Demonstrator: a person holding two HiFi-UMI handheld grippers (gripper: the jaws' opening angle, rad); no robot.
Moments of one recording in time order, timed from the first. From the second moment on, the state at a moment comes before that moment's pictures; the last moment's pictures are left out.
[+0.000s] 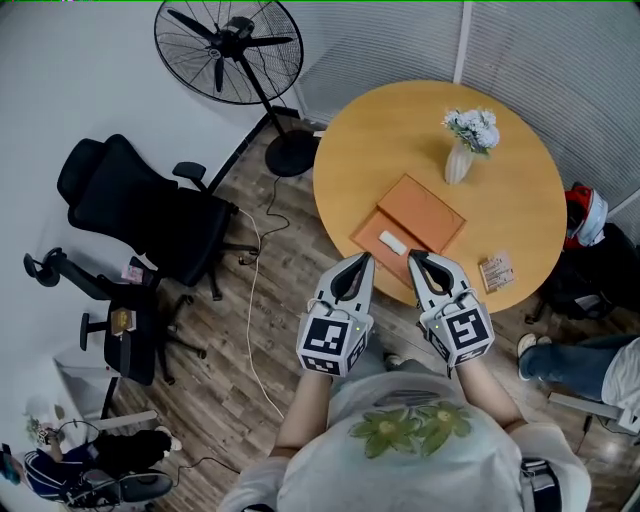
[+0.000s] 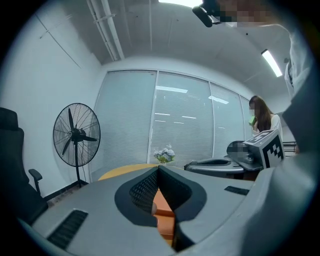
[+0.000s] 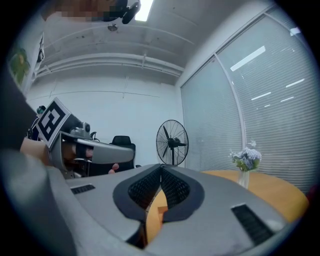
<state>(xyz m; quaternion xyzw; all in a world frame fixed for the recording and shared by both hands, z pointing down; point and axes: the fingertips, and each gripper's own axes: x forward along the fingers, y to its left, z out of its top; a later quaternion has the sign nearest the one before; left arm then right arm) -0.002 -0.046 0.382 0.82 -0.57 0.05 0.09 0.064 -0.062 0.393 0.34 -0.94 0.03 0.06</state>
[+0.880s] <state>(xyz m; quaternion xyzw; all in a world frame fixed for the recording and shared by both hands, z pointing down) -0.052 -0.132 0.409 0.83 -0.54 0.07 0.11 0.025 -0.143 0.440 0.35 -0.93 0.04 0.13</state>
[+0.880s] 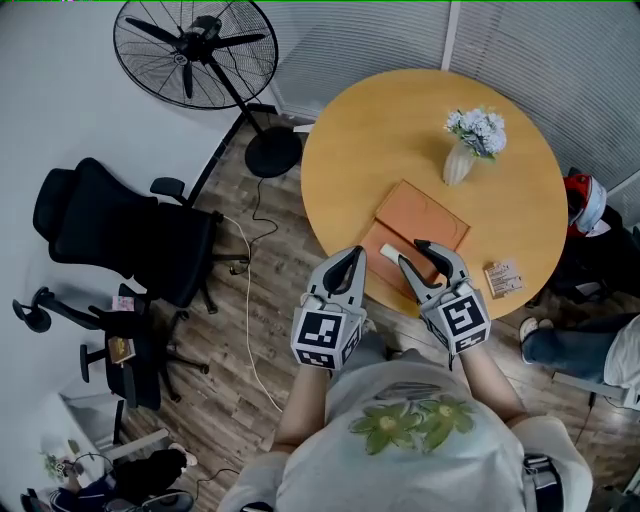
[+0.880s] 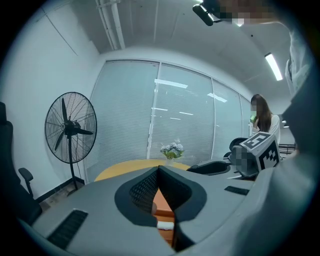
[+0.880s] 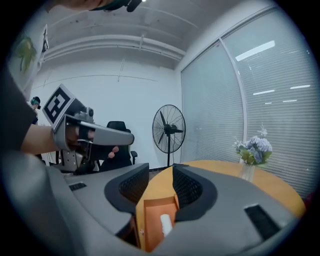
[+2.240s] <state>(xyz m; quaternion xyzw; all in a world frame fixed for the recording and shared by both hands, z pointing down) -0.095 -0.207 0.460 0.86 -0.48 0.09 0.13 0.001 -0.184 0.619 0.32 -0.87 0.11 0.36</state>
